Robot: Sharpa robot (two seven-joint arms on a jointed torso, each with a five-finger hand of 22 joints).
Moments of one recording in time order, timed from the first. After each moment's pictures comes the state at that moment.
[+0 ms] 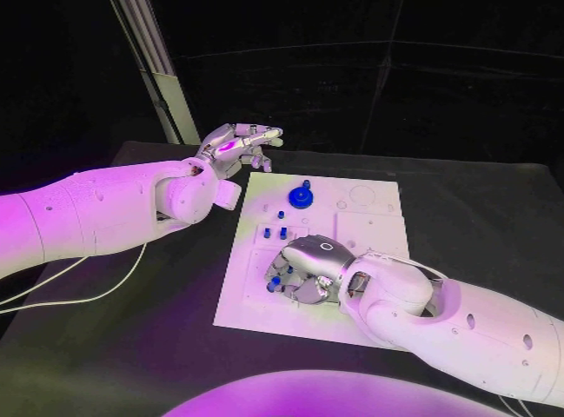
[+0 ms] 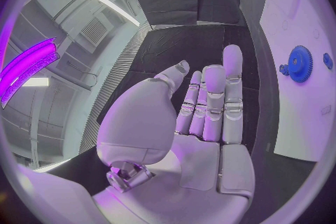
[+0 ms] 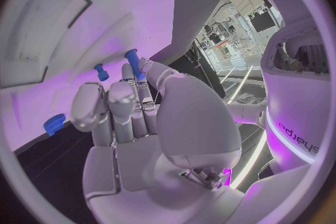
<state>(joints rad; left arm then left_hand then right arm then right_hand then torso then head) 1.29 -0.74 -0.21 1.28 0.15 -0.07 0.49 1.28 -0.06 0.30 0.01 0.14 0.98 0.18 0.19 0.07 0.98 0.11 0.42 0.10 1.22 0.03 1.09 0.54 0.17 1.22 0.13 0.61 0.76 0.83 -0.61 0.12 1.71 -1.79 -0.18 -0.12 1.39 -0.11 0.47 -0.01 0.10 1.08 0.16 0.07 0.08 1.18 0.09 0.13 0.07 1.46 -0.01 1.13 0.80 0.10 1.33 0.09 1.35 1.11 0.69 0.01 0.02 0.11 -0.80</state>
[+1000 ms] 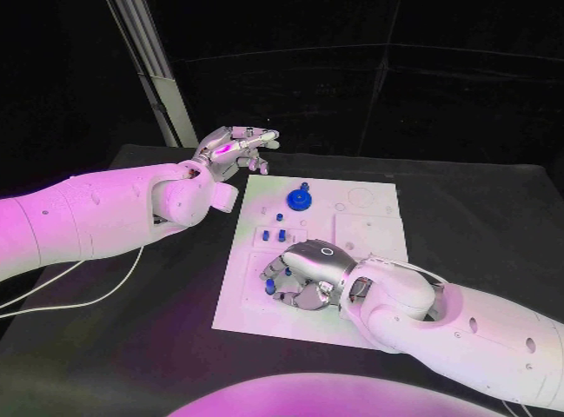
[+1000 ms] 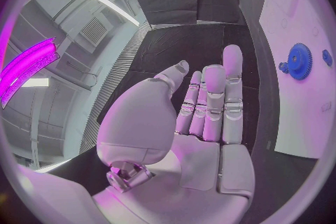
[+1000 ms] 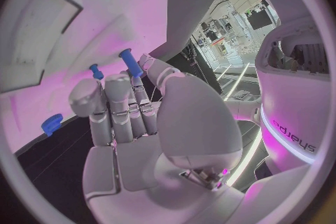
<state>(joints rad) 1.29 -0.74 -0.21 1.28 0.15 -0.07 0.49 1.28 -0.06 0.30 0.01 0.14 0.98 0.18 0.19 0.07 0.98 0.11 0.42 0.10 1.22 0.03 1.09 0.53 0.17 1.22 0.13 0.61 0.76 0.83 -0.64 0.11 1.73 -1.76 -0.22 -0.08 1.37 -0.15 0.41 -0.01 0.12 0.92 0.19 0.06 0.07 1.02 0.12 0.08 0.06 1.43 0.03 1.04 0.67 0.10 1.27 0.13 1.28 1.00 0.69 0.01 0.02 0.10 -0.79</state>
